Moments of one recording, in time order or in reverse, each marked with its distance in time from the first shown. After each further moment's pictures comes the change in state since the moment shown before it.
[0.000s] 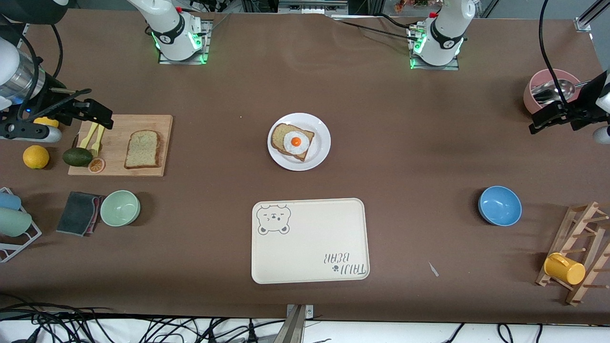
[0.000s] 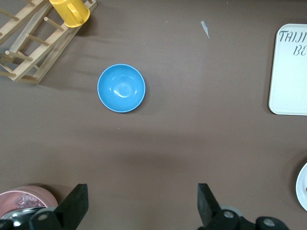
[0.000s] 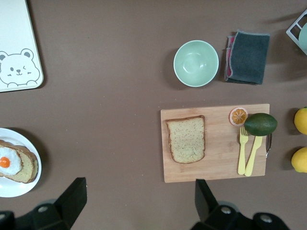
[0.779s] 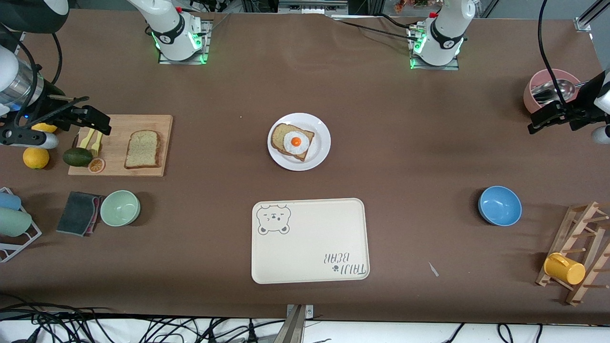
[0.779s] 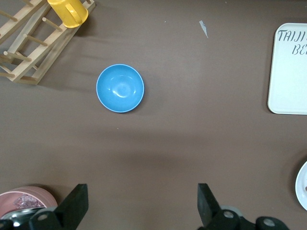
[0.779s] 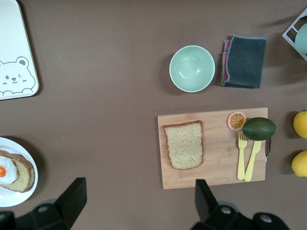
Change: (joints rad) left arm -0.002 0.000 -0.003 0.000 0.000 0.000 0.000; right arm -0.007 0.012 -0.011 -0.009 -0.003 0.035 0.000
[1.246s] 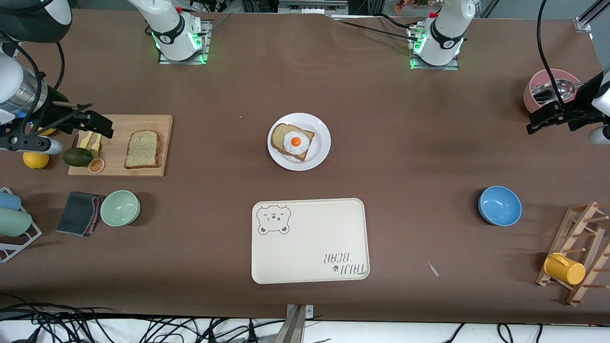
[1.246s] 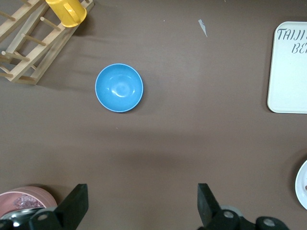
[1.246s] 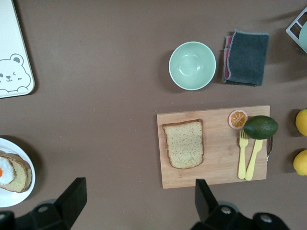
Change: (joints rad) left arm -0.002 0.002 -0.002 0.000 0.000 -0.001 0.000; right arm -0.003 0.023 0.000 -0.001 0.000 0.002 0.001
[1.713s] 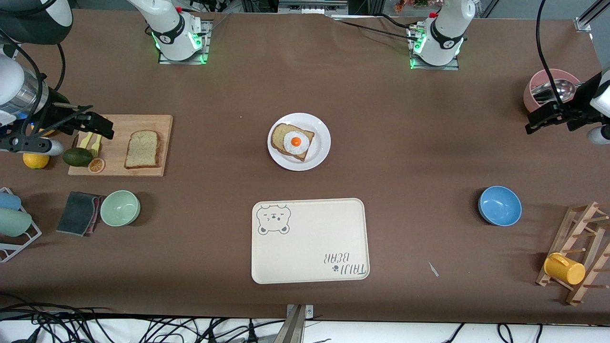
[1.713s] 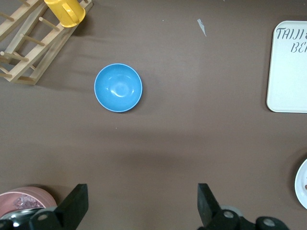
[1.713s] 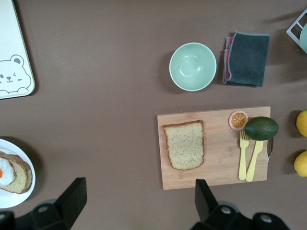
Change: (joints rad) left arm 0.000 0.000 -0.003 0.000 0.000 0.000 0.000; right arm 0.000 0.001 0.001 0.000 0.000 0.004 0.000
